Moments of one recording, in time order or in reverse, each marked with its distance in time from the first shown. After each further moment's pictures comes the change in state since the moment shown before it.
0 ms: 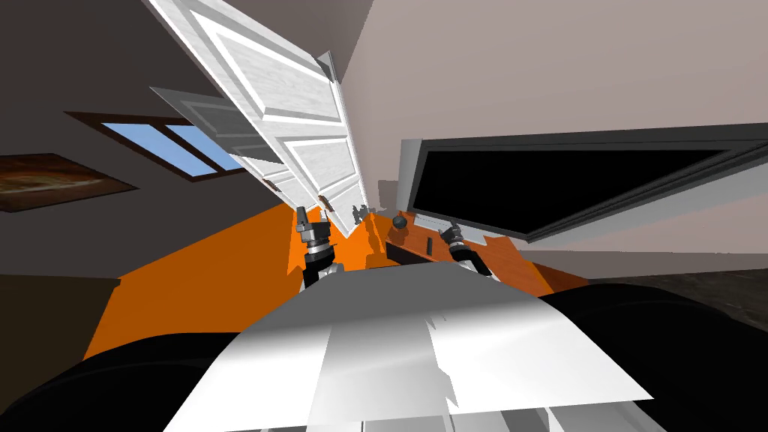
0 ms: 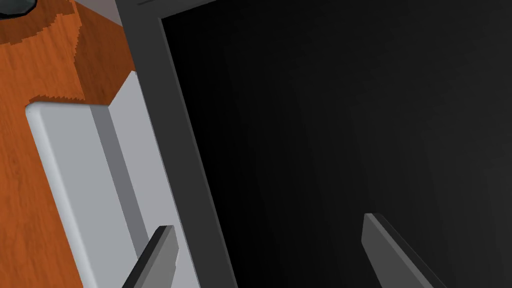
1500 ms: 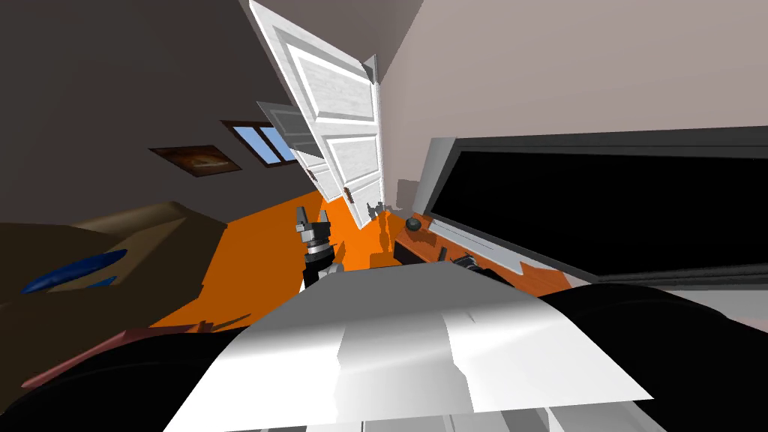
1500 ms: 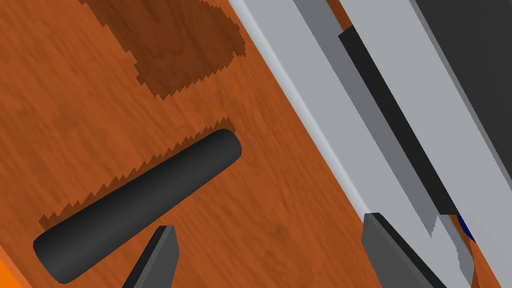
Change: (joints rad) left arm 0.000 0.000 0.000 0.000 0.000 0.000 0.000; right arm 0.027 -0.194 0.011 0.461 -0.437 0.227 -0.360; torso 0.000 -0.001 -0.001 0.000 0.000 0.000
